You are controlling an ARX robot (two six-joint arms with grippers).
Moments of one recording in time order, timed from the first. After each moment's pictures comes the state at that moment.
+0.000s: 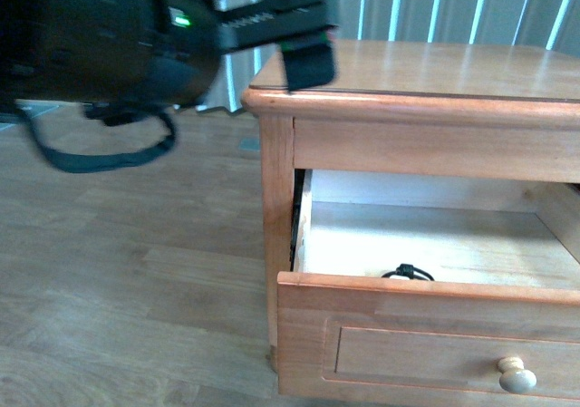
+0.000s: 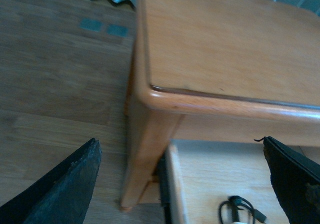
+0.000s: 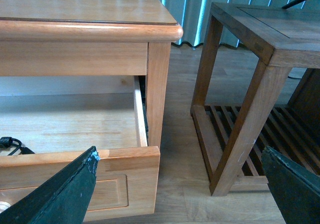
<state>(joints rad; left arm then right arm) -0.49 1.58 0.92 0.45 -0.27 -0.29 -0.52 0.44 0.06 0.29 -0.30 -0.11</state>
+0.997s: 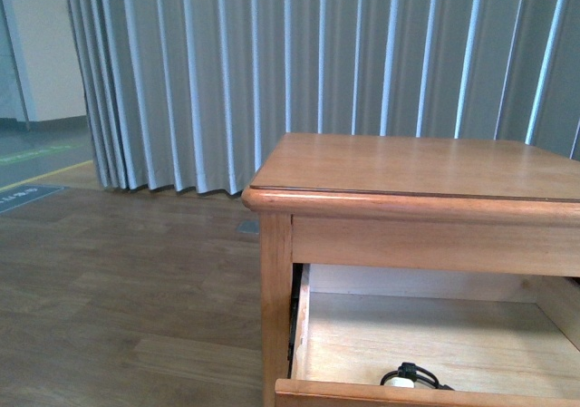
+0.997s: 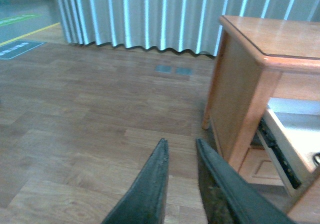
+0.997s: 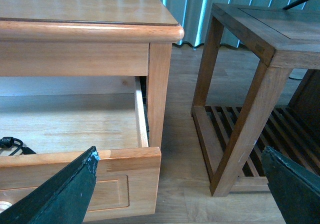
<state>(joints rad) -0.02 0.24 0.15 0.08 -0.01 -0.02 -0.52 0.44 0.06 0.29 -0.30 -0.11</state>
